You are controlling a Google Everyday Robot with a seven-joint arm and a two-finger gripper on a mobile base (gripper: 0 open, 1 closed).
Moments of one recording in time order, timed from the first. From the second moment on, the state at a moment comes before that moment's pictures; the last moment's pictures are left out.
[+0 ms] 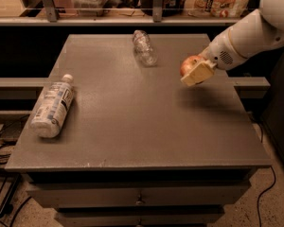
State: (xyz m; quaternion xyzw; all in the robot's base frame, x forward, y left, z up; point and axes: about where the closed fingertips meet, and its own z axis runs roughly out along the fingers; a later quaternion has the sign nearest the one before) arm 0.613 -0.143 0.892 -0.49 0.81 0.12 0.31
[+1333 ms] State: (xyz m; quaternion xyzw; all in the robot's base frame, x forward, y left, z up) arm 0.556 -0.016 0.929 -0.62 0.70 0.20 0.30
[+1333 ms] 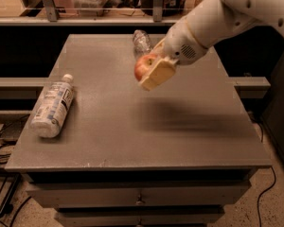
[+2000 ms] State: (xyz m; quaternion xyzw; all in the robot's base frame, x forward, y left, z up) arm 0.496 0.087 0.893 -0.69 0.63 0.27 0.24
